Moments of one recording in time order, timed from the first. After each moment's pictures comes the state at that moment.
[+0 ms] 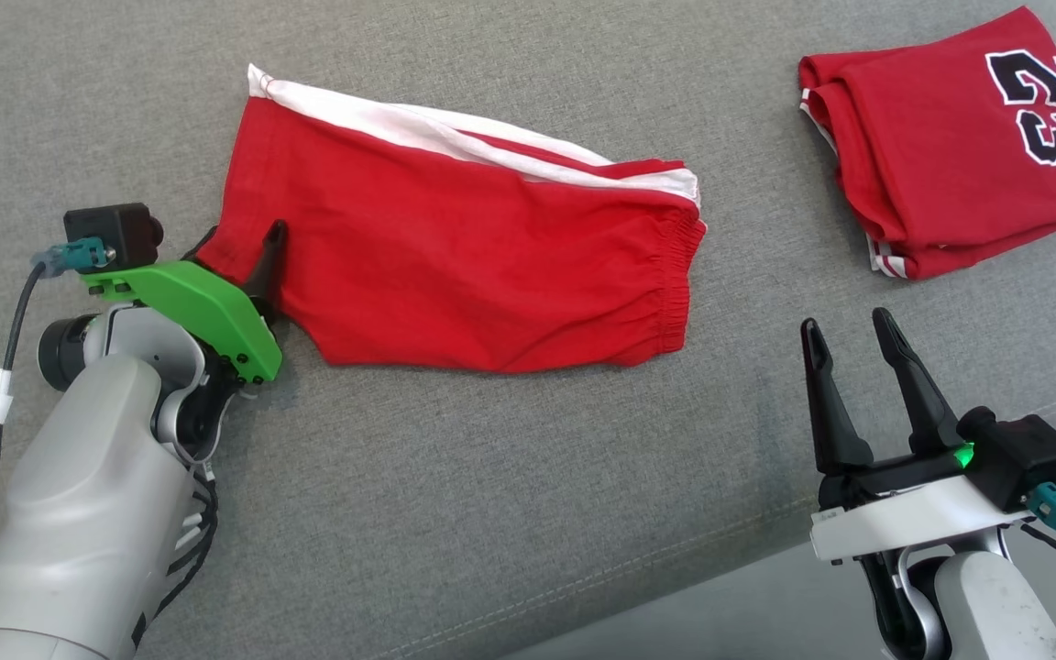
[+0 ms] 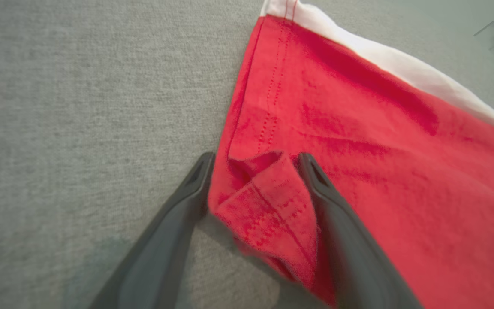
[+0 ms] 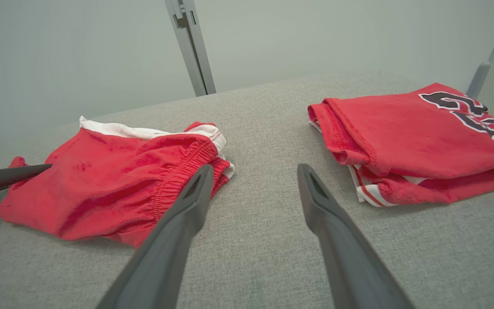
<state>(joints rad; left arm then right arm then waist) -0.77 0.29 -0.53 0.83 -0.84 -0.09 0.00 -0.09 -0.08 0.09 0.01 0.26 0.13 -0.26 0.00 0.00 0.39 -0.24</state>
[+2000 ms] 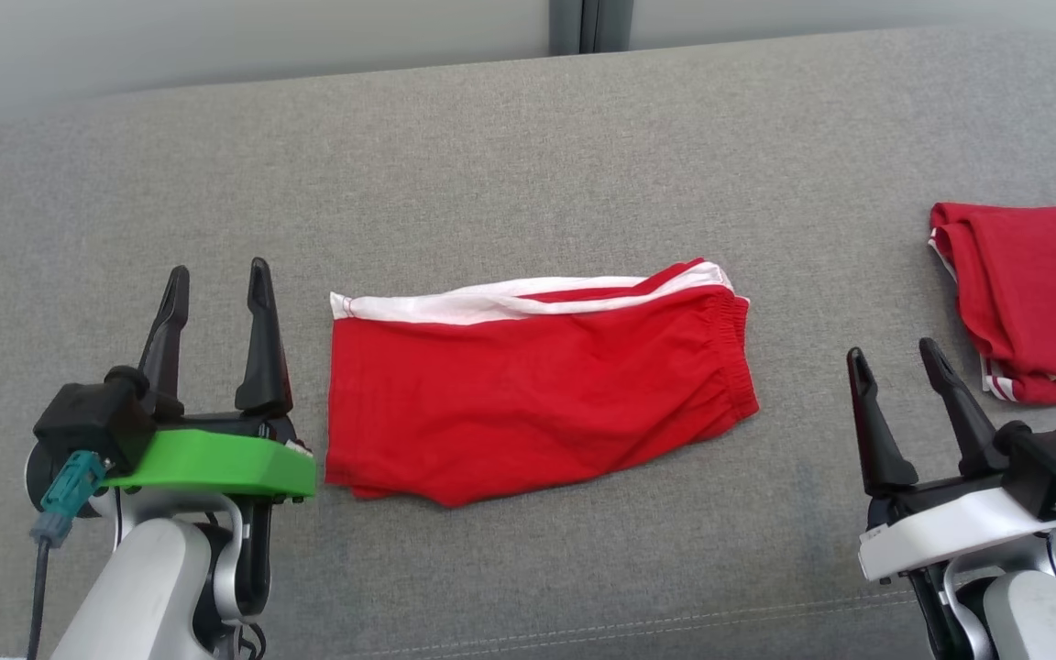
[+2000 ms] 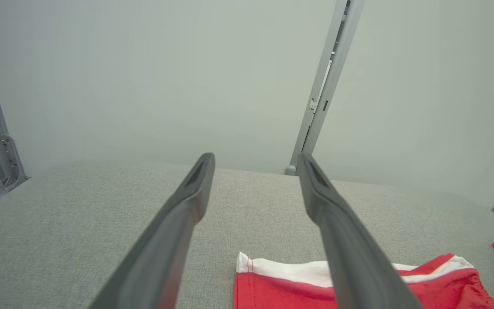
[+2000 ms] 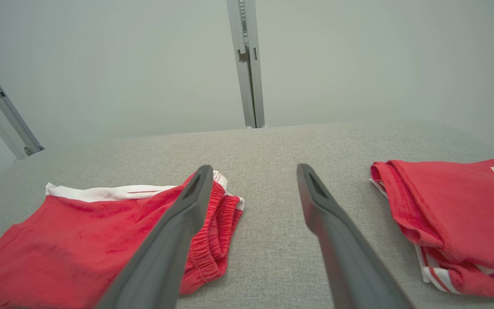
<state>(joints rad) -0.30 0.32 -0.39 0.08 -0.64 0.22 -0.26 -0.05 -0.15 0.02 0.02 0.26 0.13 -0.20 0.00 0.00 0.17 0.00</state>
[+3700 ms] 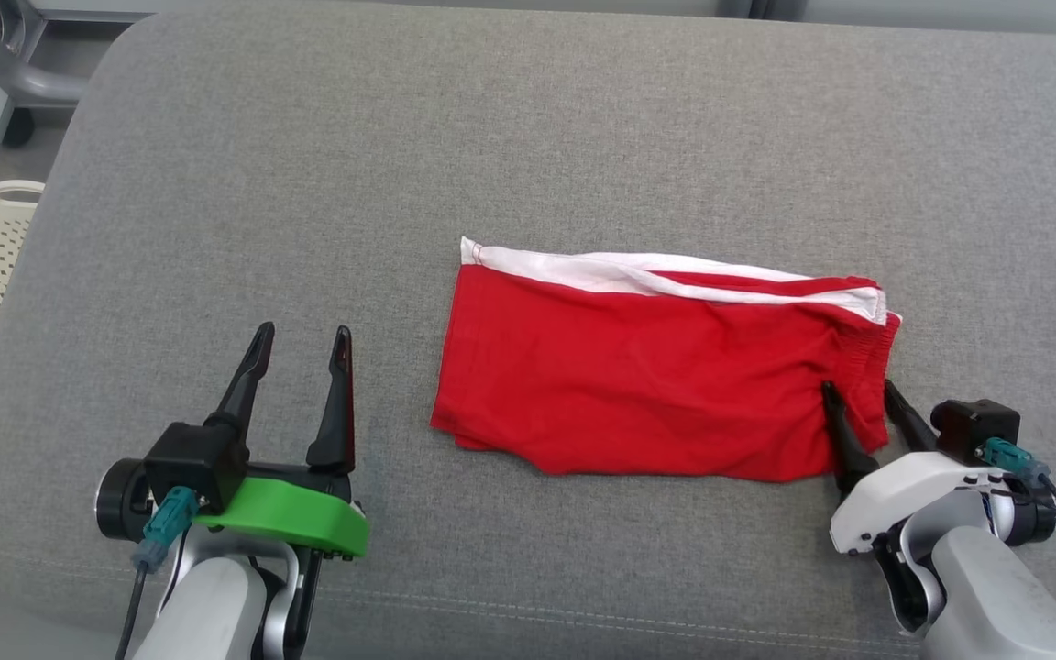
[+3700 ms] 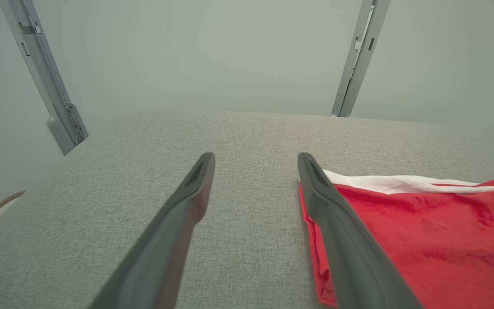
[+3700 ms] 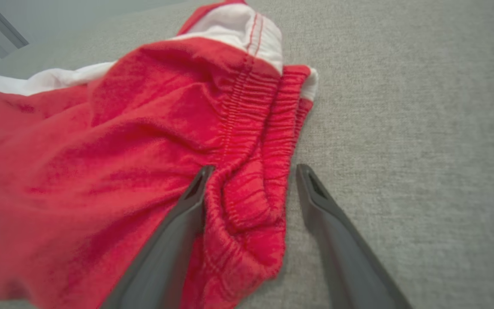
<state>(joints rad) -0.24 0.23 -0.37 0.18 -0.43 0.09 -0.26 -0.34 -0.17 0.13 0.70 0.36 0.13 -0.26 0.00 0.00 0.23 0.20</state>
